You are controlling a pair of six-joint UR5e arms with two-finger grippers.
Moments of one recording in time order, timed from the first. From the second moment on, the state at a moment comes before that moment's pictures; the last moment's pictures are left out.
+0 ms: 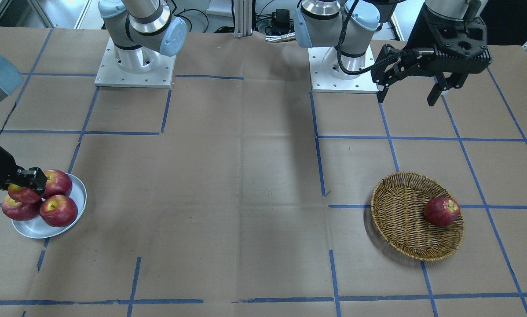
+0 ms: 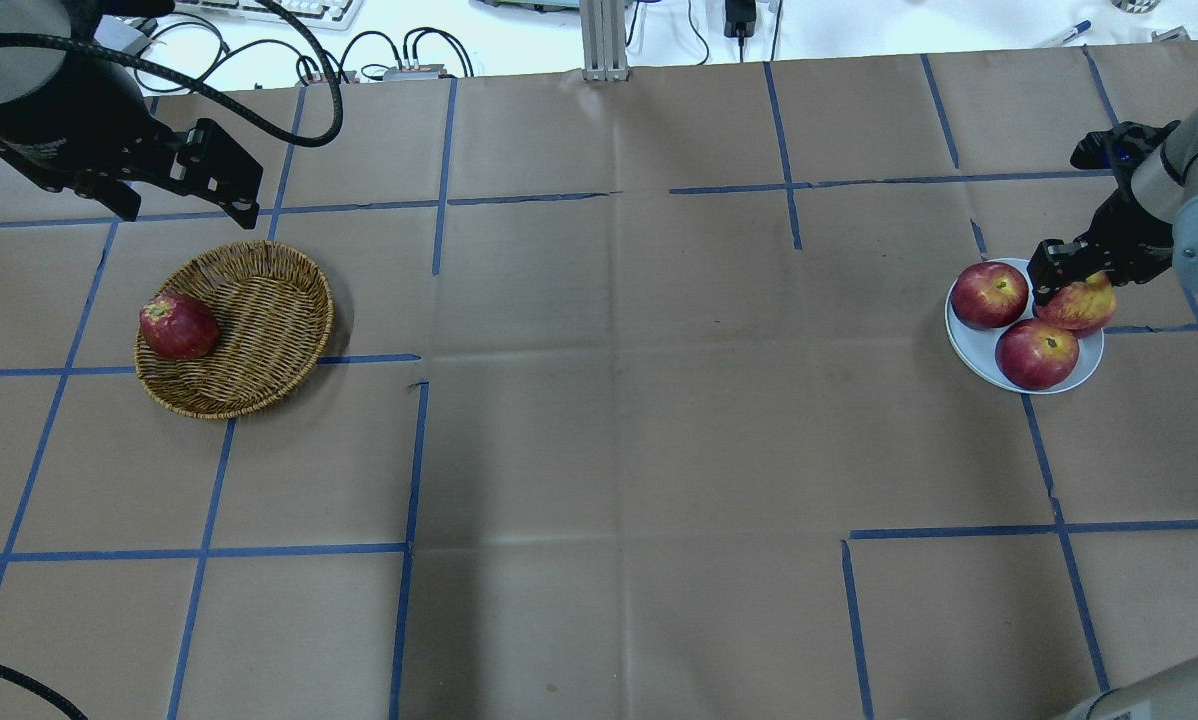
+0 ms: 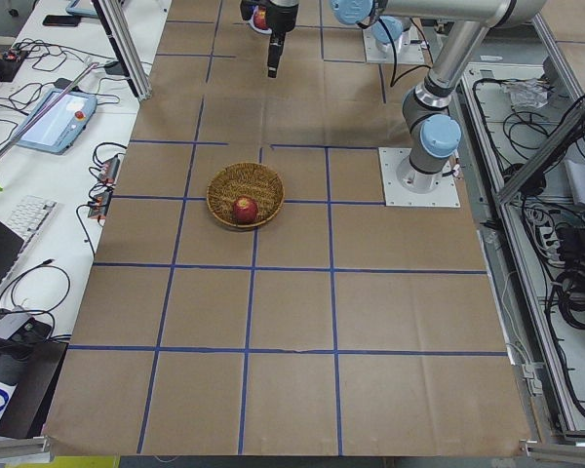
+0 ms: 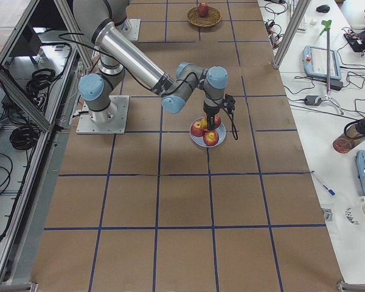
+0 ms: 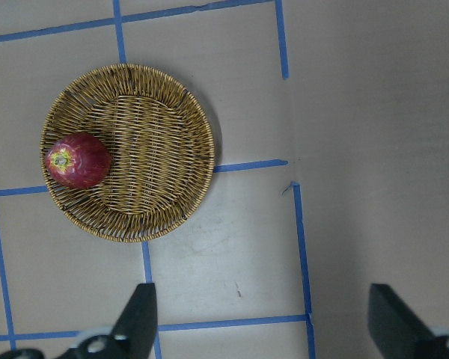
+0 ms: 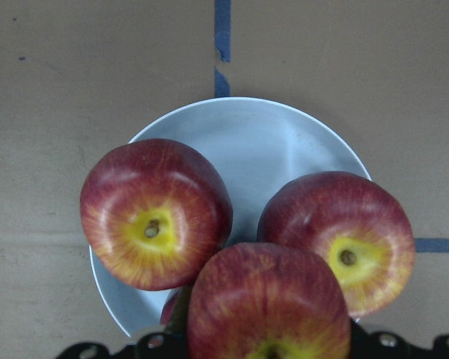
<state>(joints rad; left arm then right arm) -1.45 -1.47 -1.58 -1.52 1.59 0.22 1.10 -1.28 1.84 -2.14 -1.55 -0.49</state>
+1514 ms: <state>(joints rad) -1.45 -1.47 -1.57 -1.52 1.59 0.22 1.16 -1.42 1.78 -1.98 -1.52 -0.47</state>
